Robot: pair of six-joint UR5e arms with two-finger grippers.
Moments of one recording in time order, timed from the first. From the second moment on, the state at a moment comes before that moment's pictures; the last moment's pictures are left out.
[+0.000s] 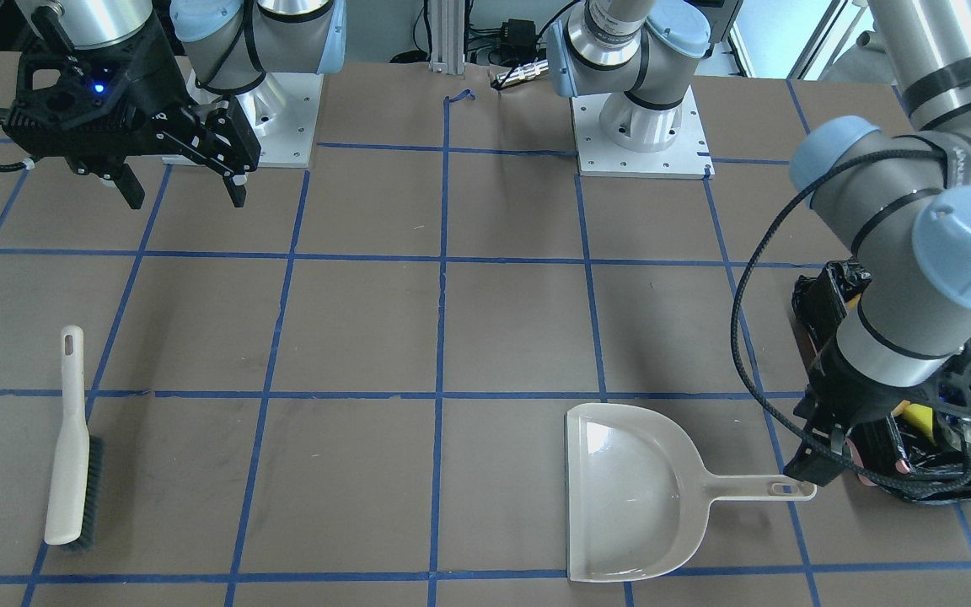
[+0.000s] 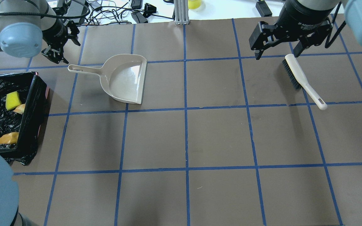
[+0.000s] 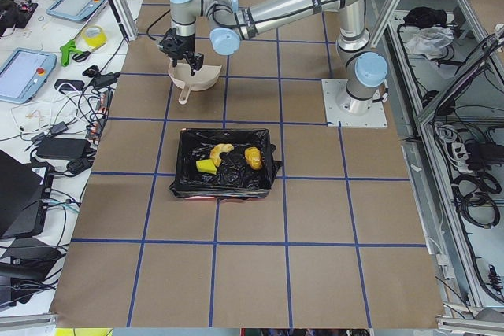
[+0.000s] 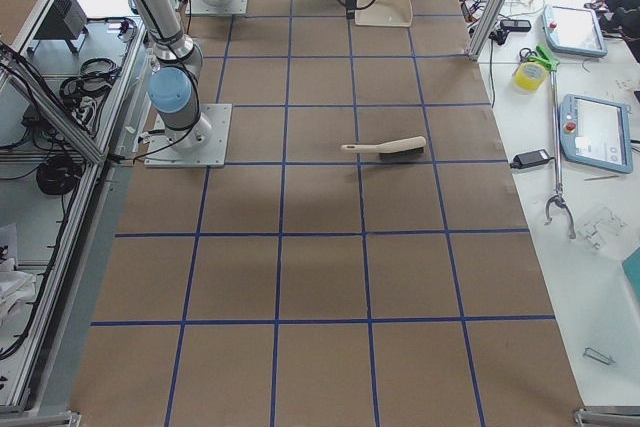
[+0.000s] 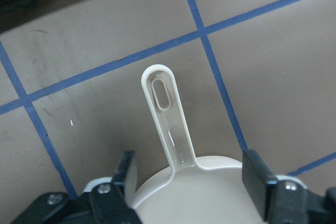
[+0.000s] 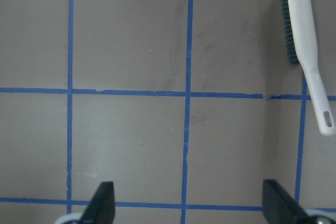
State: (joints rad) left arm -1.39 -1.92 -1.49 -1.13 1.61 -0.84; right arm 1.59 -1.59 1.51 -1.59 -1.55 -0.02
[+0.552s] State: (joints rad) left arm -1.50 -1.81 -1.53 -1.19 1.61 -0.48; right arm 1.59 -1.59 1.51 -1.59 -1.55 -0.02
